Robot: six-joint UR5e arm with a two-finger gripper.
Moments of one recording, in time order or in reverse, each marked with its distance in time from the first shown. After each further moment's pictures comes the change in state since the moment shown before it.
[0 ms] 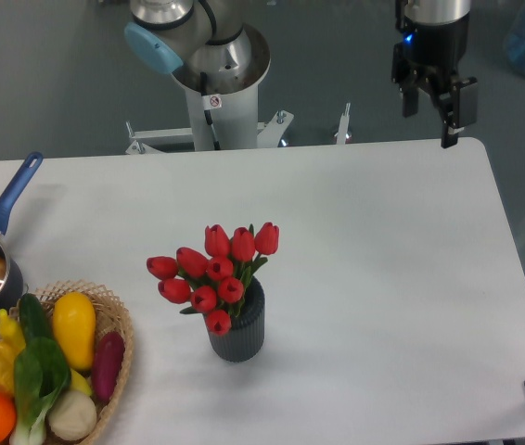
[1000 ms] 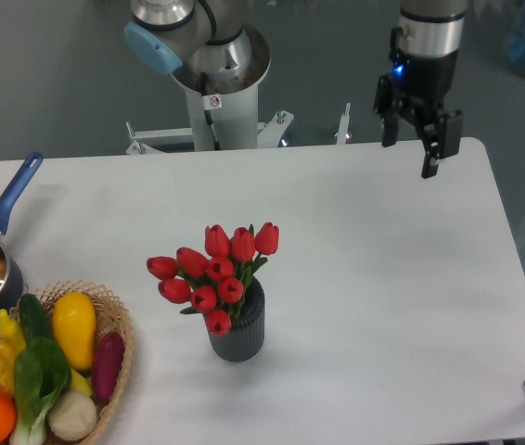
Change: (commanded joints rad) arm 0.021 -0.043 -0.081 0.031 -0.238 -0.155
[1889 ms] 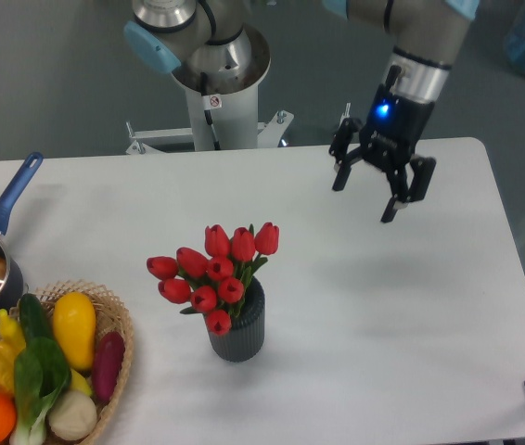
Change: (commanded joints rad) arm -0.071 -0.113 -0.028 0.000 -0.330 -0.115
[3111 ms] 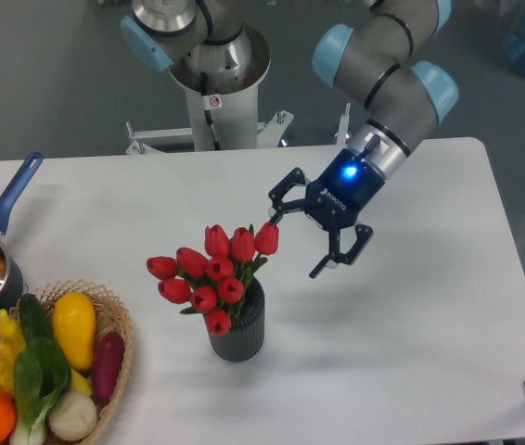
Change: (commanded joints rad) arm -0.061 -0.126 -0.063 -0.002 -0.444 -0.172
